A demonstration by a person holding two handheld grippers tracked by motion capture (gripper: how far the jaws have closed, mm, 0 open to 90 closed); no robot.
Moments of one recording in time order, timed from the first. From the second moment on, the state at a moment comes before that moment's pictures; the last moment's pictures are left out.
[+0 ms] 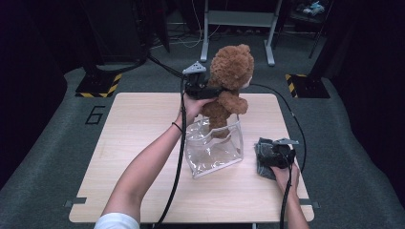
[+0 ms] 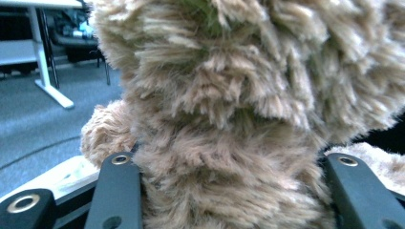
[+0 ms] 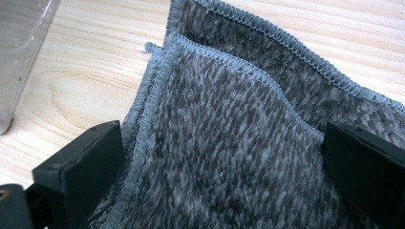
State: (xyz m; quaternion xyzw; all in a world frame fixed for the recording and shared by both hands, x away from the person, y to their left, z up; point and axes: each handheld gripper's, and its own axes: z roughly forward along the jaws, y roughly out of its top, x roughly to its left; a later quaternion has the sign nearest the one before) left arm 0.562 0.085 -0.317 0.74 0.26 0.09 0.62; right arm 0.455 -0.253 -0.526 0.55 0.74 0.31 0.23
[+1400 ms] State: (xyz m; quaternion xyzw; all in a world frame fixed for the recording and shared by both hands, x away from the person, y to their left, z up) left arm 0.550 0.112 -0.350 0.81 0.25 0.05 0.52; right arm 0.455 -0.253 -0.526 0.55 0.74 0.31 0.23
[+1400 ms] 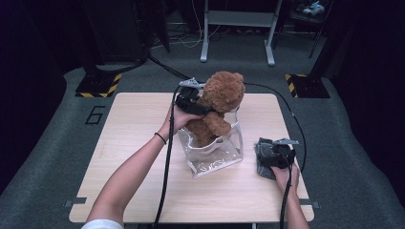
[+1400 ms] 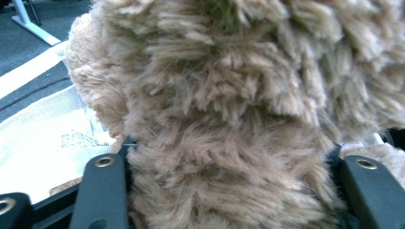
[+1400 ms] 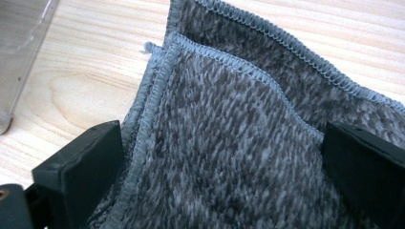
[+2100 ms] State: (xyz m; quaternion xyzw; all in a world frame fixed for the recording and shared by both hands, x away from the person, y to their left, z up) left arm 0.531 0.108 -0.334 0.82 0.26 0.14 0.49; right arm 0.455 -0.253 -0.526 0.55 0.74 0.31 0.23
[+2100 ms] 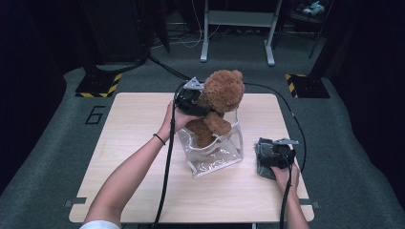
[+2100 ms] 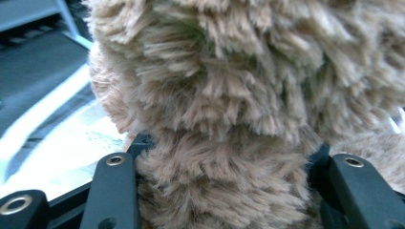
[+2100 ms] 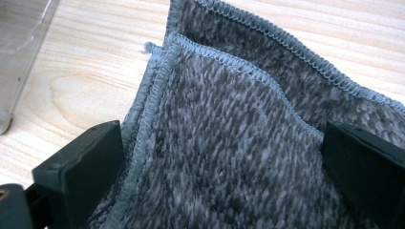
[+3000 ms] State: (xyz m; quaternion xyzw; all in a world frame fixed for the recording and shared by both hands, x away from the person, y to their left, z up) left arm 0.533 0.094 -0.358 0.87 0.24 0.13 0.40; right arm 0.455 -0.253 -0.526 0.55 0.74 0.31 0.23
